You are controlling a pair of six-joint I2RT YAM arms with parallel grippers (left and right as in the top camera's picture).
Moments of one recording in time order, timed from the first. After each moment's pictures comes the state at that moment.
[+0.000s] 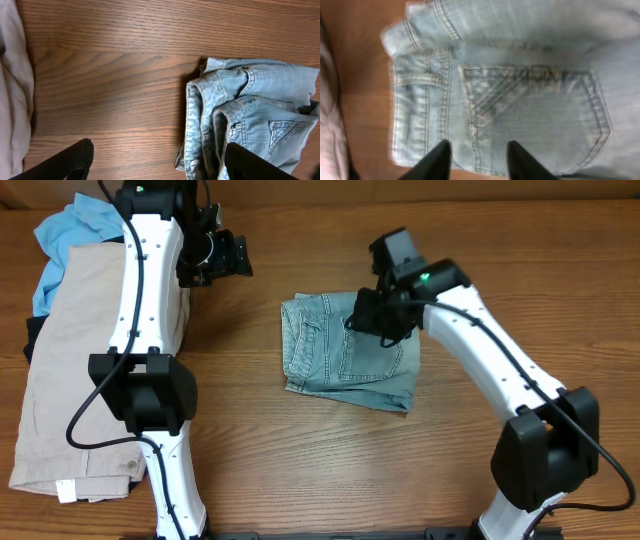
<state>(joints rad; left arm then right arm) -0.03 2.30 2.42 -1.50 0.26 -0.17 0.42 1.87 1.58 -0.94 -0.20 0.59</state>
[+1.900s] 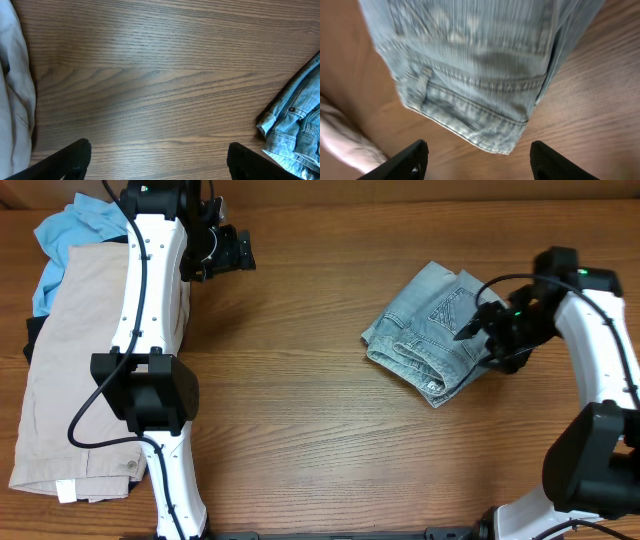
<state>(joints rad) -0.04 2.30 2.42 -1.44 0.25 -0.18 -0.15 1.79 1.46 -1.26 -0.40 0.47</state>
